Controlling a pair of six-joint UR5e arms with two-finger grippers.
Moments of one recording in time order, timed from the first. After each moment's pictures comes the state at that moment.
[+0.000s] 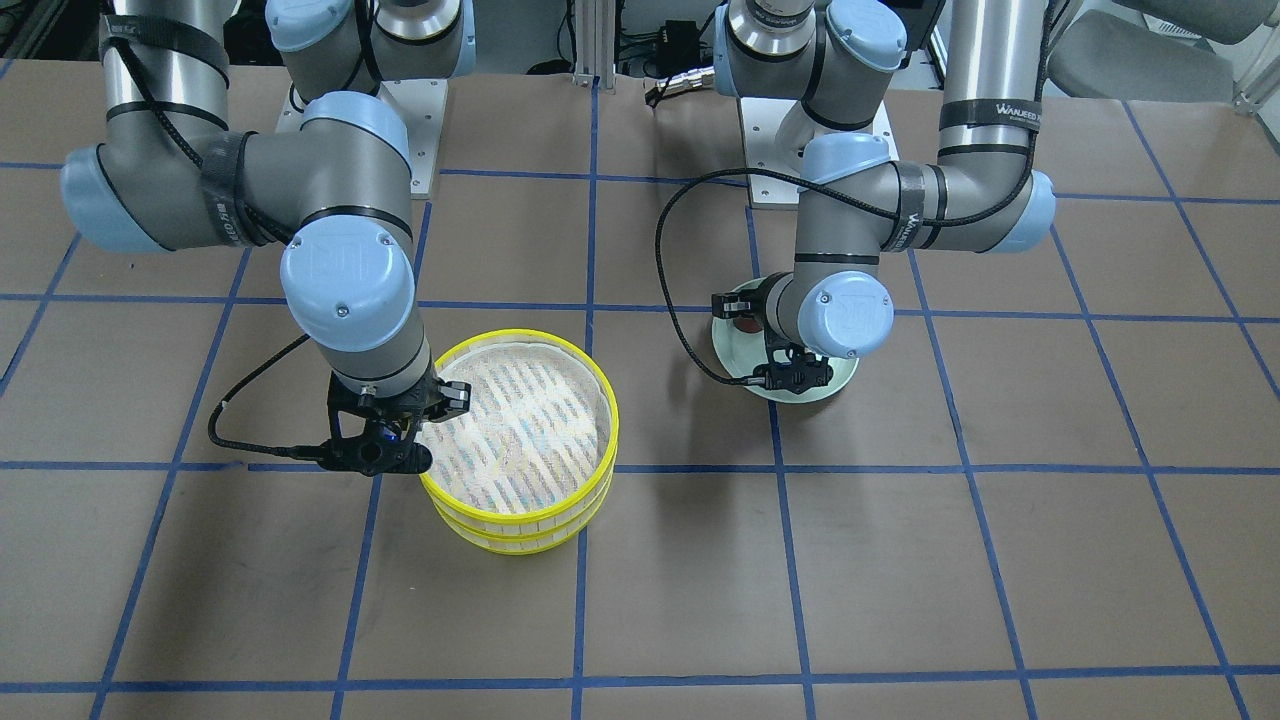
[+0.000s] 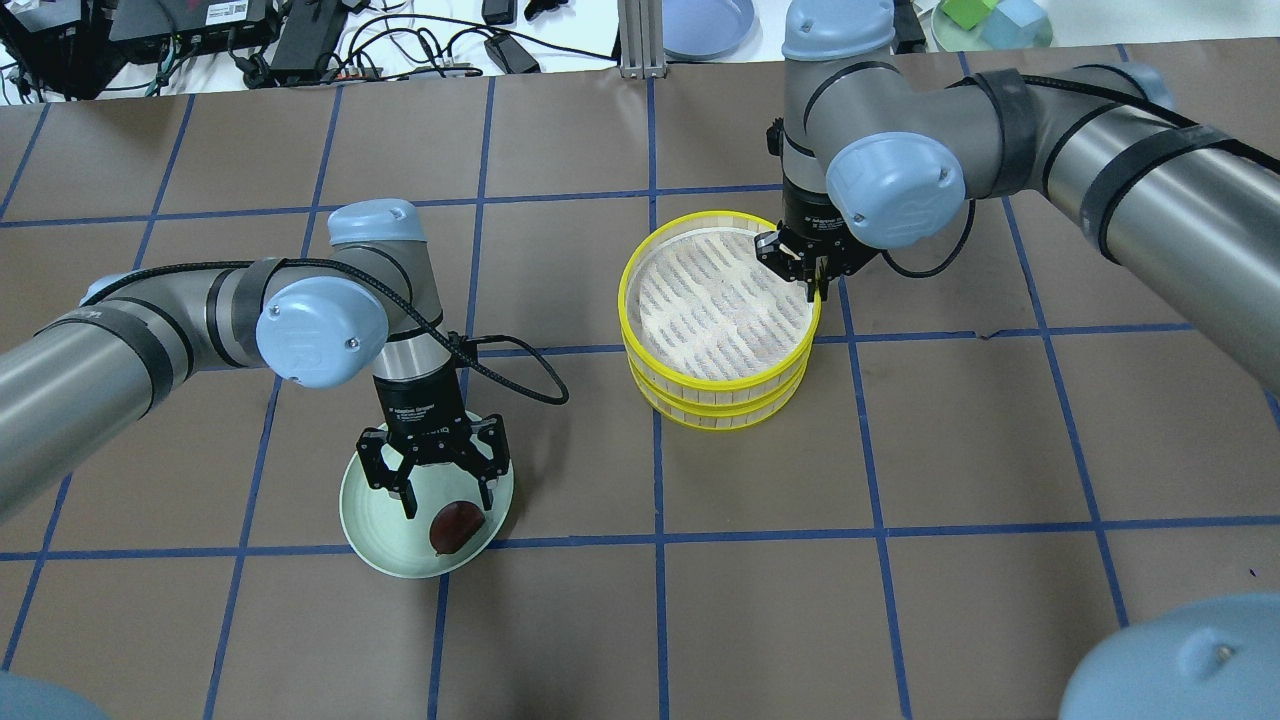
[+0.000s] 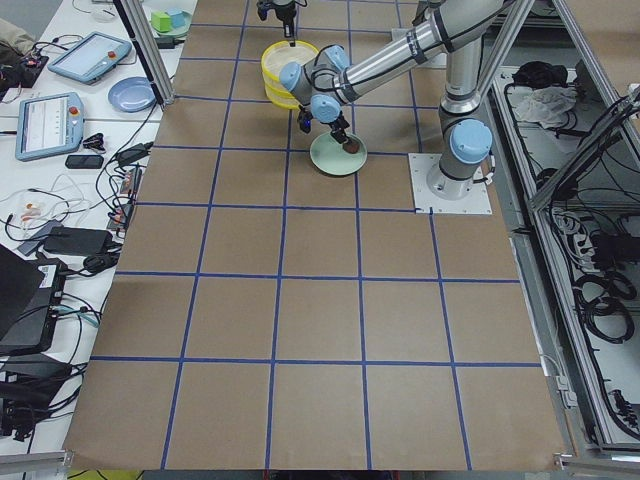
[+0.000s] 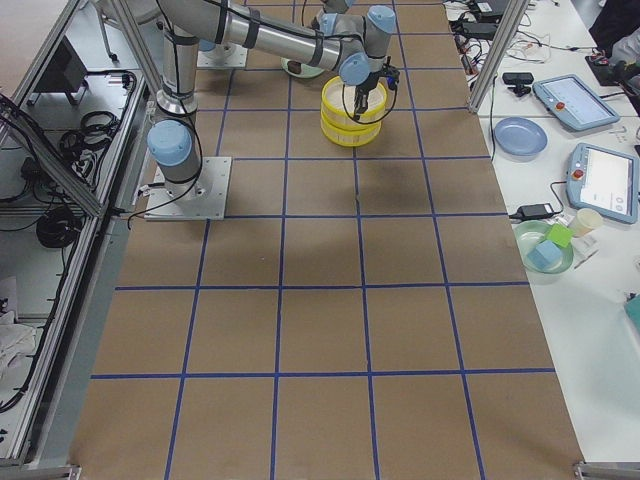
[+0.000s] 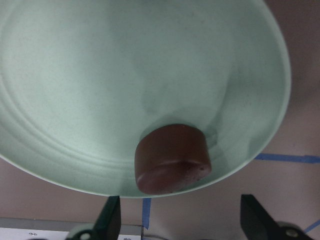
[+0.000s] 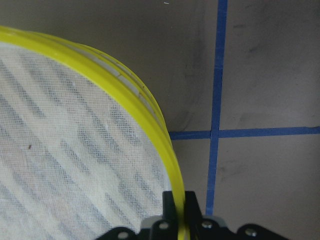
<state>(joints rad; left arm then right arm) -1.60 -1.86 -1.95 -1.56 1.53 -0.11 1.71 -1.21 1.61 -1.82 -1.66 0.15</state>
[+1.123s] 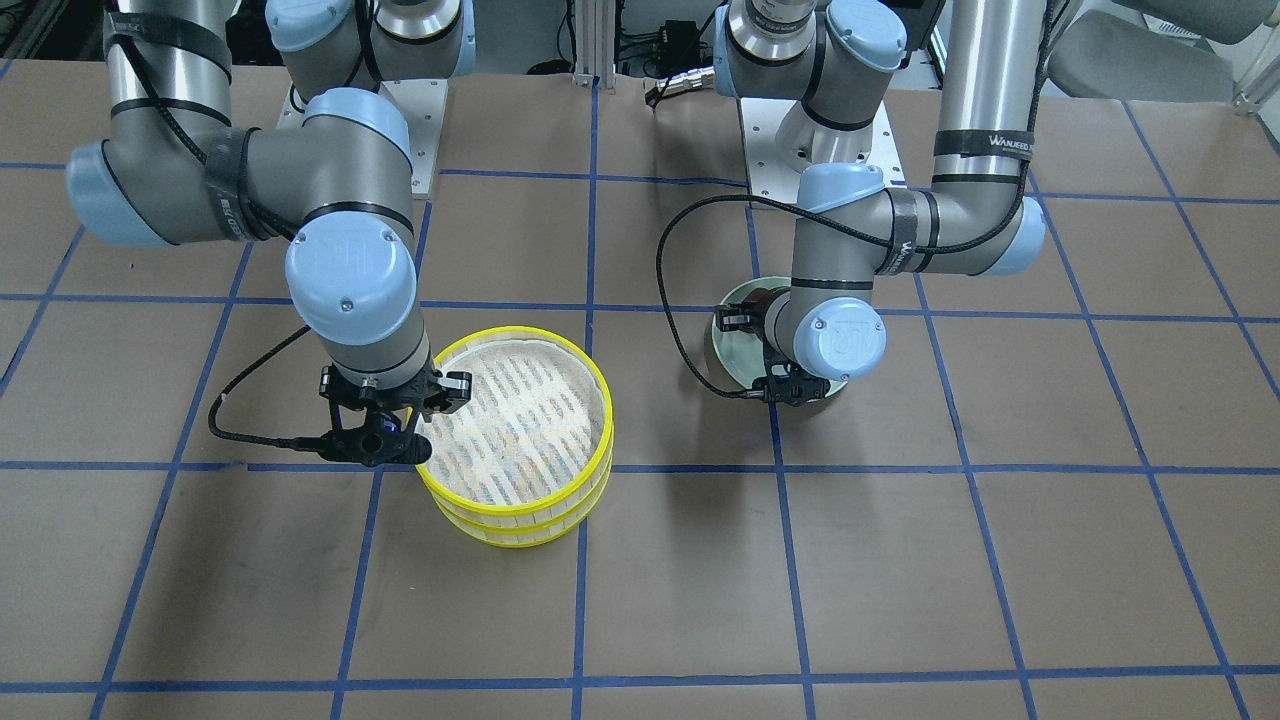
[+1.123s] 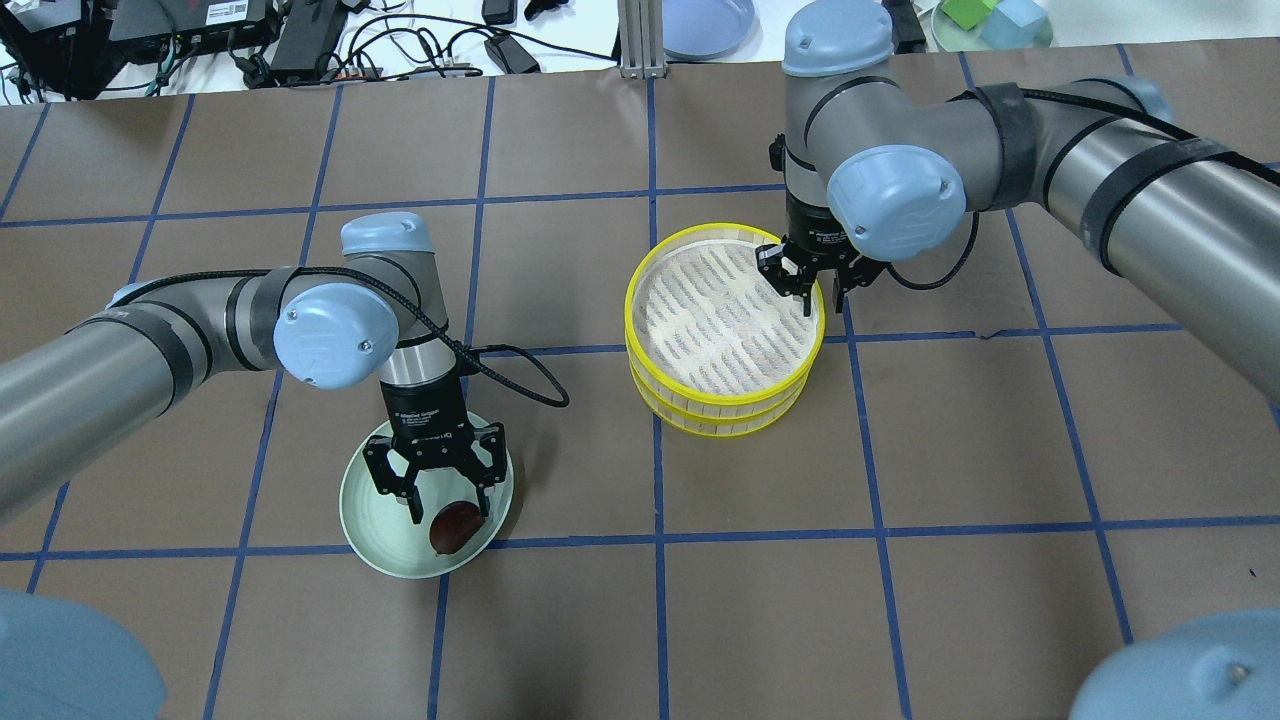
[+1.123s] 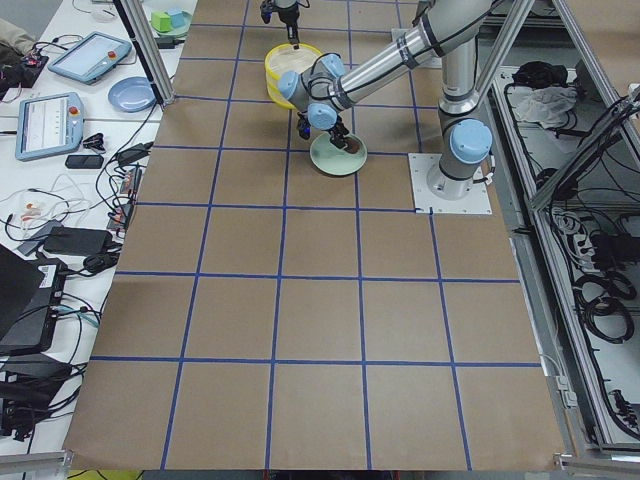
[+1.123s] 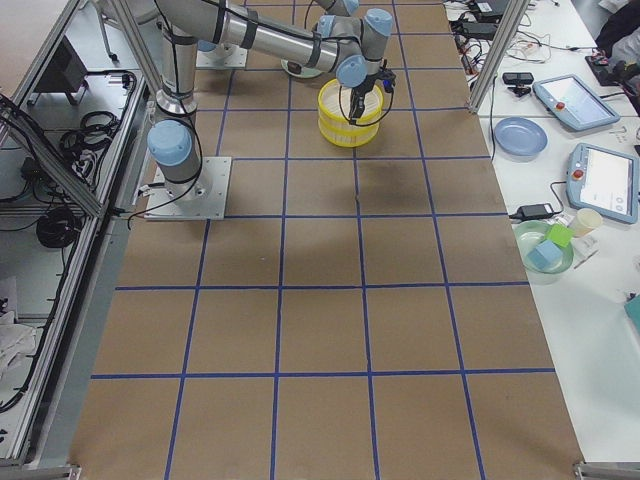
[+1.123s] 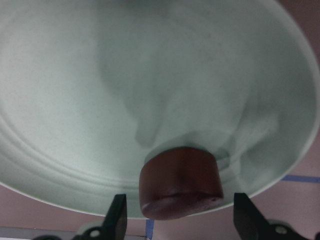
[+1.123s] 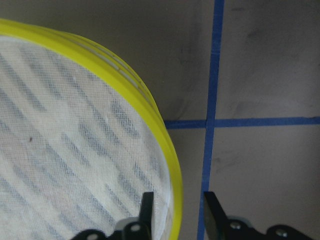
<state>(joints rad) -1.59 -1.92 -1.95 -1.54 1.54 -0.11 1.71 -1.25 1.63 -1.83 -1.67 0.14</state>
